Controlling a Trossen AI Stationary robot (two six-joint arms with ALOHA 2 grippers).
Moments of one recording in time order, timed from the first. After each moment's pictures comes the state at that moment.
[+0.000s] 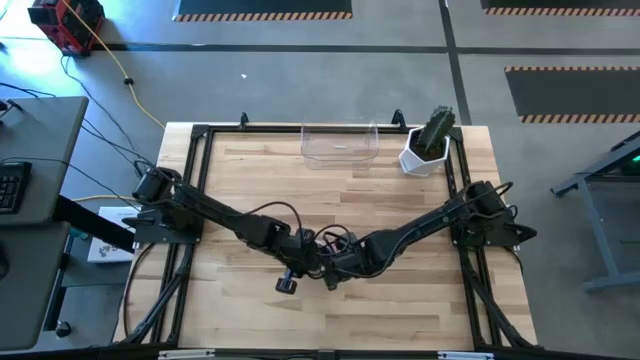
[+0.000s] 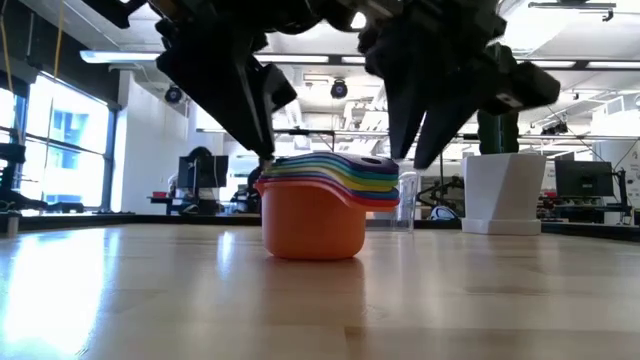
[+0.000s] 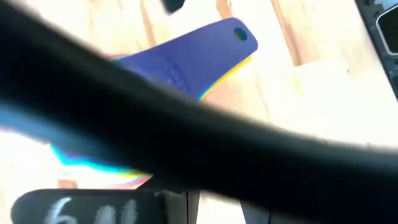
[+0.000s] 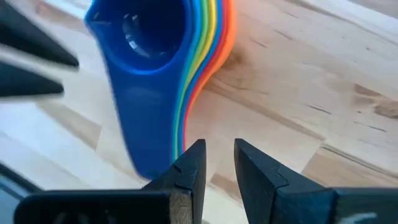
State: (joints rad) left arm -0.32 1.78 1.20 -0.45 0.06 -0.06; right arm 0.39 1.94 1.48 -0.78 0.07 1.54
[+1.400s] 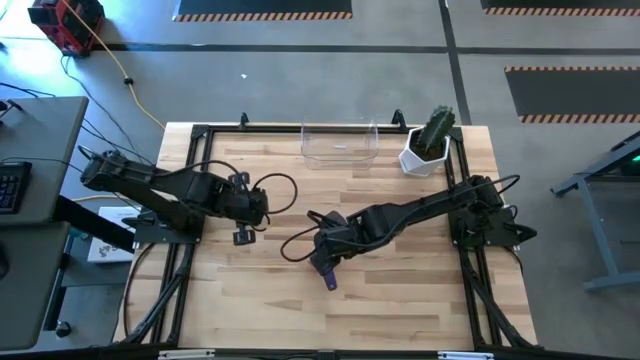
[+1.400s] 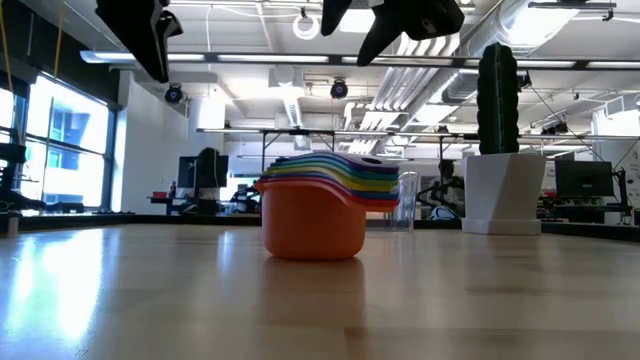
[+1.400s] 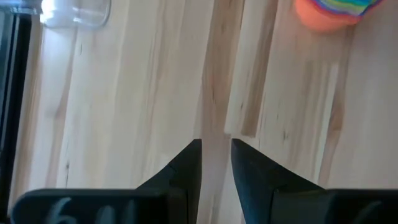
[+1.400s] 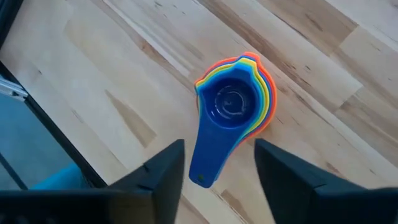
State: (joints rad) left arm -0.23 1.28 1.20 -1.19 -0.33 -0.31; right arm 0.30 1.93 1.82 -1.02 0.10 1.15
